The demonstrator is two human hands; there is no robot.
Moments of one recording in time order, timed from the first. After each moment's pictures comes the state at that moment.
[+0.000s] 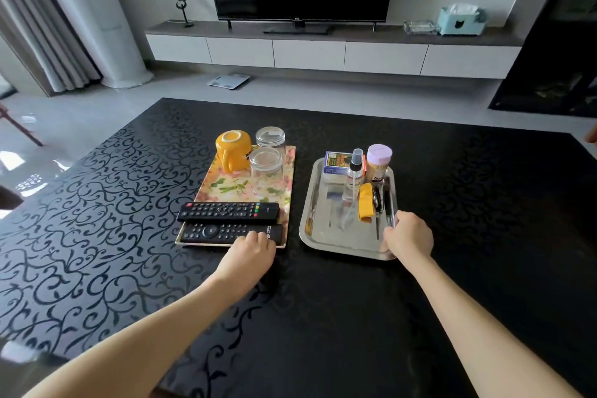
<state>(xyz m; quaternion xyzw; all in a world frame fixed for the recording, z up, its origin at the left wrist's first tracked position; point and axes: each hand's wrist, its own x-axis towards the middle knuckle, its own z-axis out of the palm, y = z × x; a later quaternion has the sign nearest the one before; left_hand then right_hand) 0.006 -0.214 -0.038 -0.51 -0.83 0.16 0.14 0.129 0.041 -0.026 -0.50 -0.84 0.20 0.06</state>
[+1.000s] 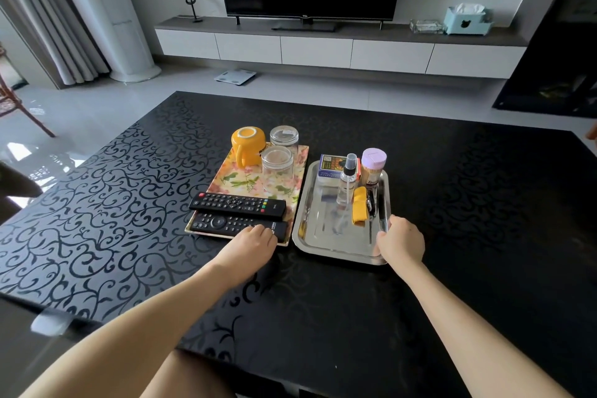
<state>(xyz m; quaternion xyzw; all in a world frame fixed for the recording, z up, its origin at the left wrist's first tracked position) 0.004 -0.254 -0.032 -0.59 -0.77 0.18 0.15 0.141 -0.009 -0.034 -0.48 -0.85 0.19 0.06</state>
